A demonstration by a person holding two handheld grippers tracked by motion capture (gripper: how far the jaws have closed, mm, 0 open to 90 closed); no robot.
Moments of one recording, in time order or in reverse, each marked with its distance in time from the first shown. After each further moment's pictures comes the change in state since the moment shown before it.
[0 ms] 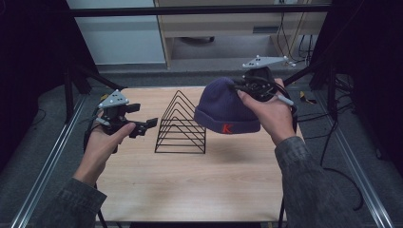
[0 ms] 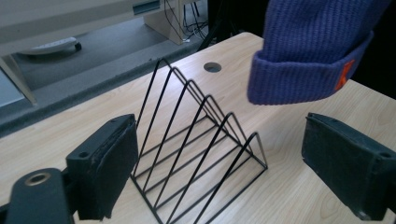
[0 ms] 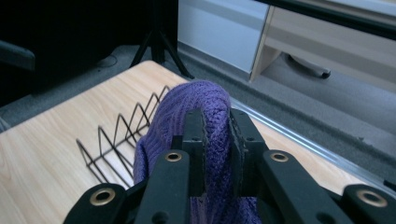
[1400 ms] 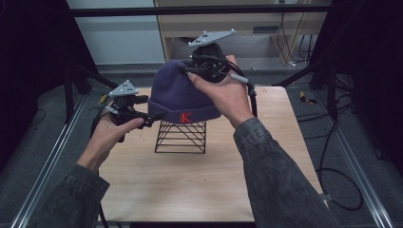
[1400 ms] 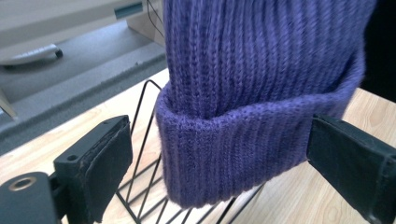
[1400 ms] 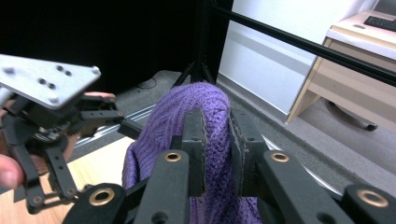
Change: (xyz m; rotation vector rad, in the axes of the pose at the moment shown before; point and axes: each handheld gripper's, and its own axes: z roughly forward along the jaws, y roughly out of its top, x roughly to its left) left arm 0.011 0.016 0.025 0.017 -0.068 0.038; right arm 0.078 0.083 0.034 -0.094 0.151 -0.102
